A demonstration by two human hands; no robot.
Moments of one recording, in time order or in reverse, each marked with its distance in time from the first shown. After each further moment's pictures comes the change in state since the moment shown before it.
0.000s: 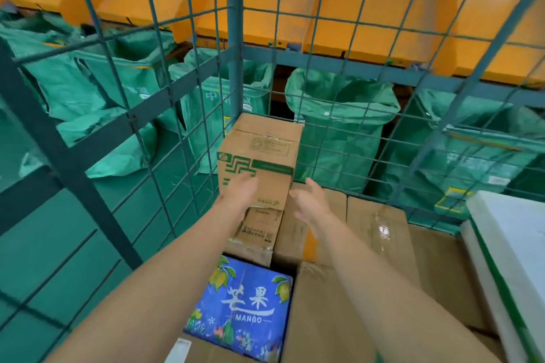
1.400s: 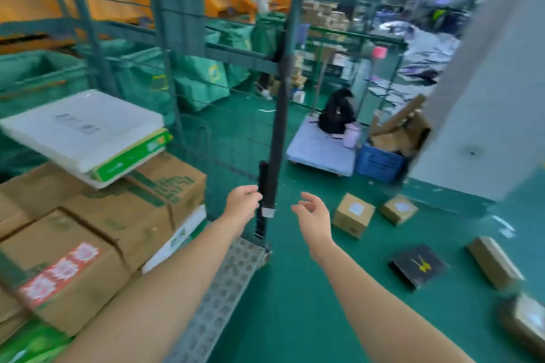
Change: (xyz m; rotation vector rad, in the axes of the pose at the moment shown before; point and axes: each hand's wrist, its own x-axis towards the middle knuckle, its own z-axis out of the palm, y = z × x) left_hand -0.802 -0.272 0.304 0.460 -1.254 0.270; right_hand -0.785 0.415 -0.378 0.428 1.370 0.036
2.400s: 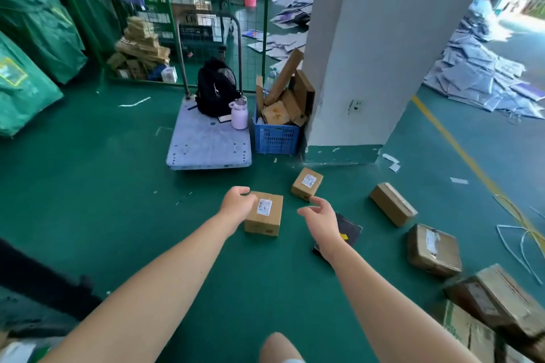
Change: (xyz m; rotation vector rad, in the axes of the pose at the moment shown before) left_hand 0.259 0.082 0.438 0.387 -0.450 -0.023; right_hand 0.334 0.032 -0.308 0.029 0.390 0.300
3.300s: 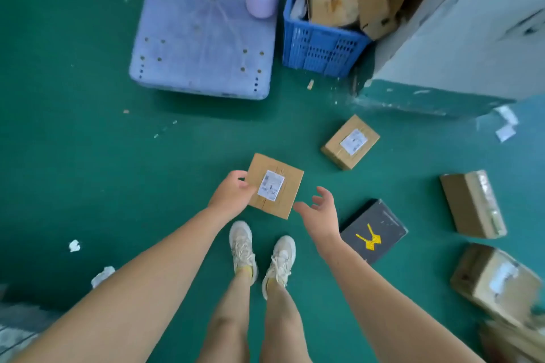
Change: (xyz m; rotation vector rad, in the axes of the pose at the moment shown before) left_hand 0.482 -0.019 0.097 0.228 -0.083 -0.374; right_hand 0.514 0.047 0.126 -0.243 -0.204 0.423
